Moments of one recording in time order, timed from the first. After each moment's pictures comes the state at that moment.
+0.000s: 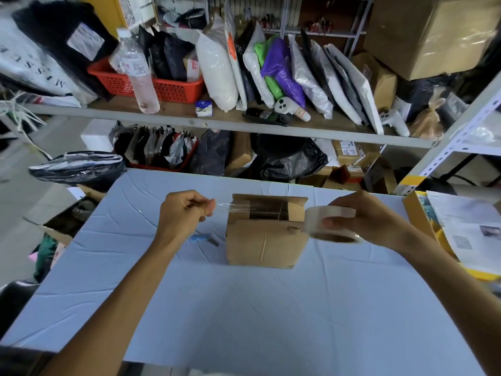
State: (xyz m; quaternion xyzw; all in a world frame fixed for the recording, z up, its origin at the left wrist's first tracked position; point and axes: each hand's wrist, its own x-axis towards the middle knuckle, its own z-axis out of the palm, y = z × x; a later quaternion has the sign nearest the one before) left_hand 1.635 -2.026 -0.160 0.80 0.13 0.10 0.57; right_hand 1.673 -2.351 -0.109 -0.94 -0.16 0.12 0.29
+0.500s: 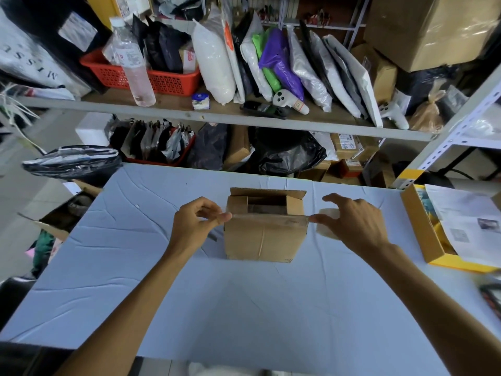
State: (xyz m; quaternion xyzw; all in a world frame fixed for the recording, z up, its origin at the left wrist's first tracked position) left_hand 1.631 -2.038 -0.207 0.83 0.09 0.11 0.54; right_hand 1.659 -2.331 -0.141 -0.99 -0.06 -0.04 0.07
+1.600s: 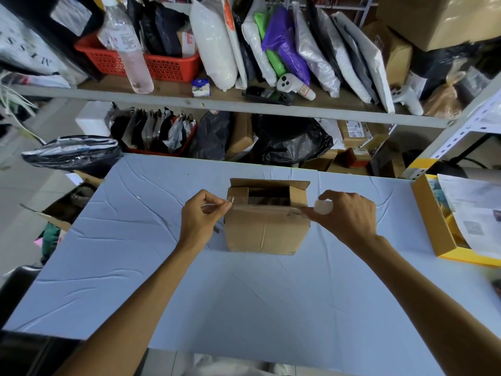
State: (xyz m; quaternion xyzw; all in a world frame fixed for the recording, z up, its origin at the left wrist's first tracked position) left_hand 1.648 -2.046 -0.249 0.79 0.09 0.15 0.58; right_hand 1.686 -2.327 -0.188 -1.00 -0.05 -0.05 0.06
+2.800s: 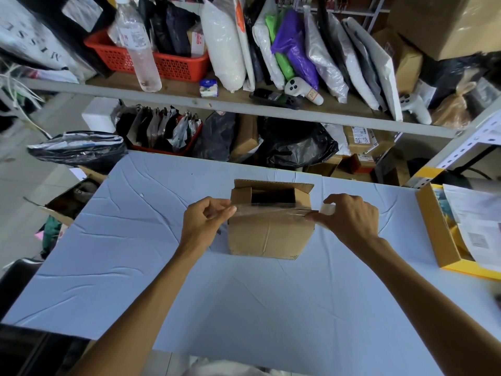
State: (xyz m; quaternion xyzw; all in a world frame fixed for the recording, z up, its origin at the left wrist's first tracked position) left_hand 1.643 -2.044 -0.248 0.78 0.10 0.12 0.61; right_hand 1.699 -2.322 -0.190 -1.00 -0.02 -0.01 0.07
